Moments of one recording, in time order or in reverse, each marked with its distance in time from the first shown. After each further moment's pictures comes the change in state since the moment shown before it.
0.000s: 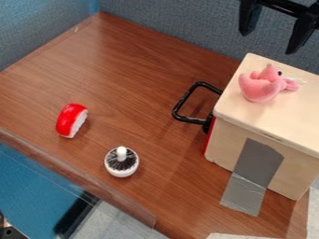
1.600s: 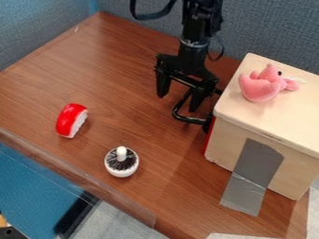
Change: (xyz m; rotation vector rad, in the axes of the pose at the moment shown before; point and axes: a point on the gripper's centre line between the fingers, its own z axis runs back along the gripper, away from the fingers) arm -0.031 0.112 -0.152 0.080 0.156 0.183
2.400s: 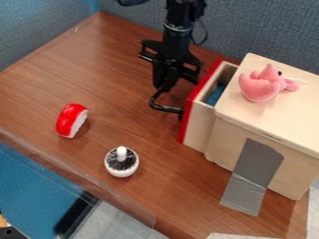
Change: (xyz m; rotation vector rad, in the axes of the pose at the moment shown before) arm -0.001 0.044 0.016 0.050 0.009 0.073
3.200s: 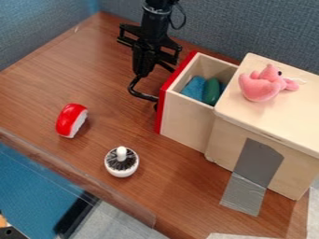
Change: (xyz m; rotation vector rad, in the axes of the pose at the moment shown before) arm 0.004 0.035 0.010 0.040 0.012 0.078
